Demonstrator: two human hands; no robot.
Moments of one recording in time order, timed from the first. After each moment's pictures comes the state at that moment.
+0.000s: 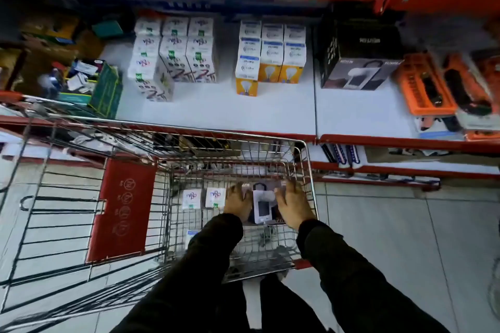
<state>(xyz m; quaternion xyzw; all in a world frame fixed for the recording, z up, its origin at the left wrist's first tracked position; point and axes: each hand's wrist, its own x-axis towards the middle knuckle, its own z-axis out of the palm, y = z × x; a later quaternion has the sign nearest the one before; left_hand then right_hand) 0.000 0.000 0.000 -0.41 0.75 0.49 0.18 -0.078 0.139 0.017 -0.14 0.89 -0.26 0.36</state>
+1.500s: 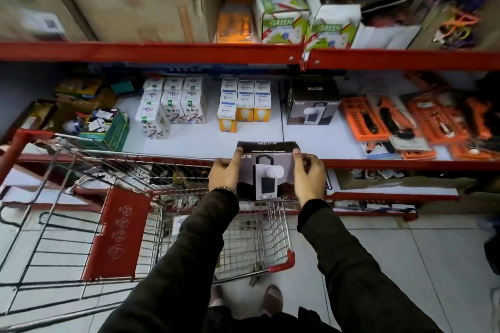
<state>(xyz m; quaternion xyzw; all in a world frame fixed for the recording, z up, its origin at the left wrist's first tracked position) -0.054 0.019 0.166 -0.48 0.63 0.59 -0.12 -0.135 0.183 0.146 0.01 0.83 -0.56 0.05</state>
